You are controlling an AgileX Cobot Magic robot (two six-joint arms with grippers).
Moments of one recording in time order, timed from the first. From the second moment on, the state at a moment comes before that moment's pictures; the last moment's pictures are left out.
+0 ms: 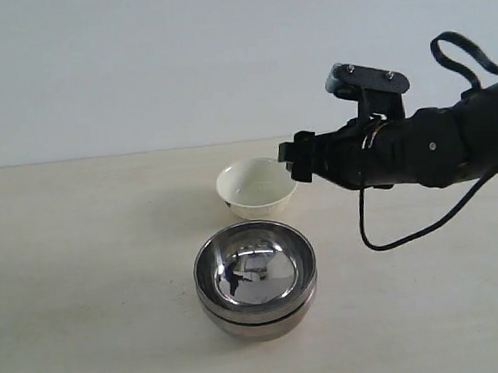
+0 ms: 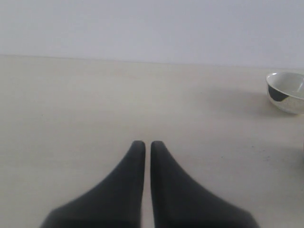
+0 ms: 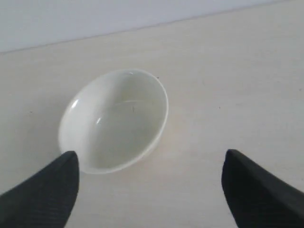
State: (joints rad) left arm 0.01 0.00 0.00 -0.09 0.31 0.04; right arm 0.46 1.80 -0.99 0.20 -0.15 0.24
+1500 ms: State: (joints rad) left arm 0.01 0.00 0.00 -0.09 0.31 0.04; right arm 0.46 2.03 -1.42 0.20 0.23 0.20
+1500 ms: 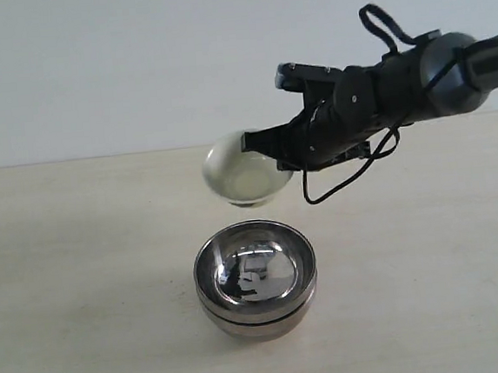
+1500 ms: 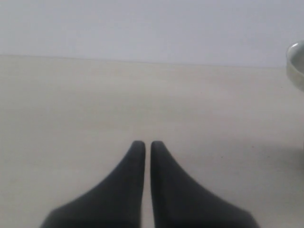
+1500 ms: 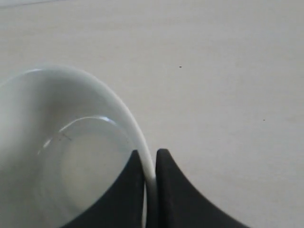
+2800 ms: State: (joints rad) left arm 0.01 0.00 0.00 -0.09 0.31 0.04; right arm 0.60 1.72 -1.05 0.28 0.36 0.02
